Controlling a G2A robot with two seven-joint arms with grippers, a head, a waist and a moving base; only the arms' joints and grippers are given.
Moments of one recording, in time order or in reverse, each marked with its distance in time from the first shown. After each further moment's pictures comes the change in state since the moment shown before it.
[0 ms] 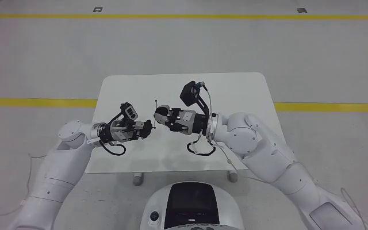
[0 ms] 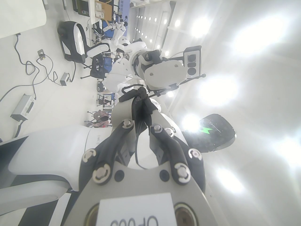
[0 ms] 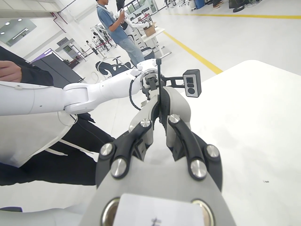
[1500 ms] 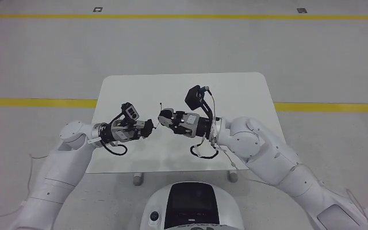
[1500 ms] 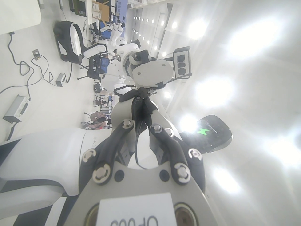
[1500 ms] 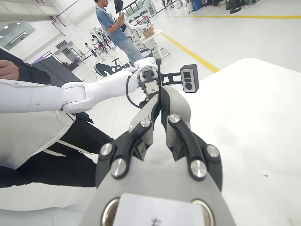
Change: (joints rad) left arm 0.010 0.002 0.005 -0.023 -0.025 0.012 0.030; right arm -0.005 0.068 -0.044 -0.015 0.013 0.000 -0.082
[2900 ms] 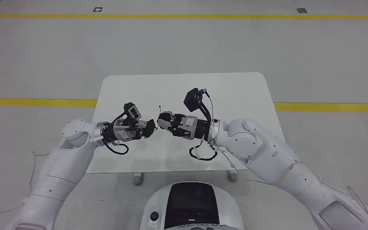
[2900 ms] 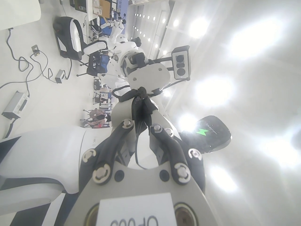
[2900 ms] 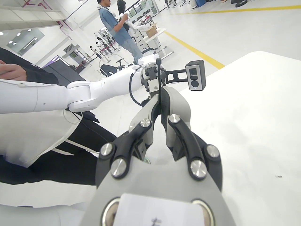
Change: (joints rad) left arm -0.035 -0.001 0.041 0.028 -0.005 0.005 -0.010; right arm 0.045 0.026 -0.083 0.030 0.061 0.000 -0.048
